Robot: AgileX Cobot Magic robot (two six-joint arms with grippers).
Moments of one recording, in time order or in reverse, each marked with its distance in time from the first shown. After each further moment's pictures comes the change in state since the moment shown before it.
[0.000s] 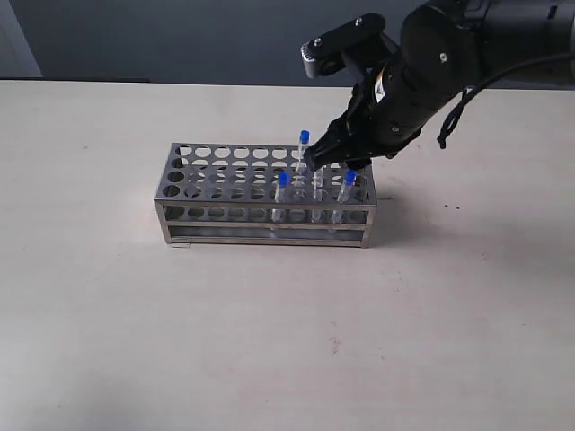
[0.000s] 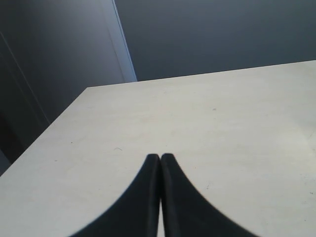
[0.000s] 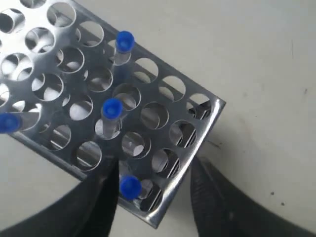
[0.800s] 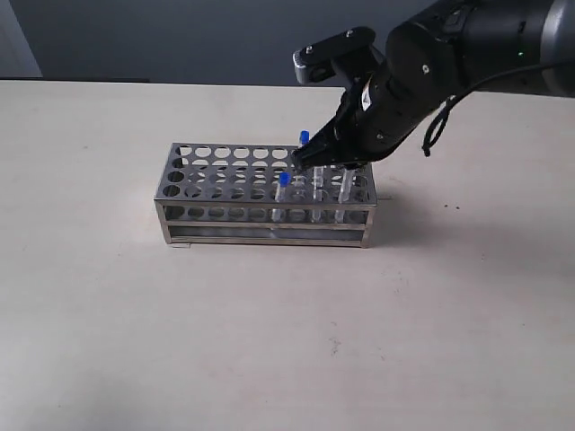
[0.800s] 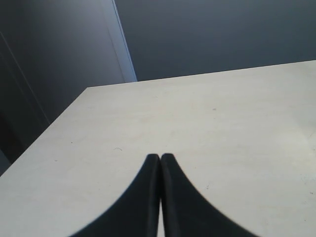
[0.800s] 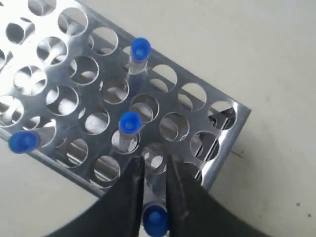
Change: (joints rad) left arm 0.000 0.000 0.000 0.000 0.000 0.000; right arm 0.006 0.023 -0.006 0.040 -0.046 0.022
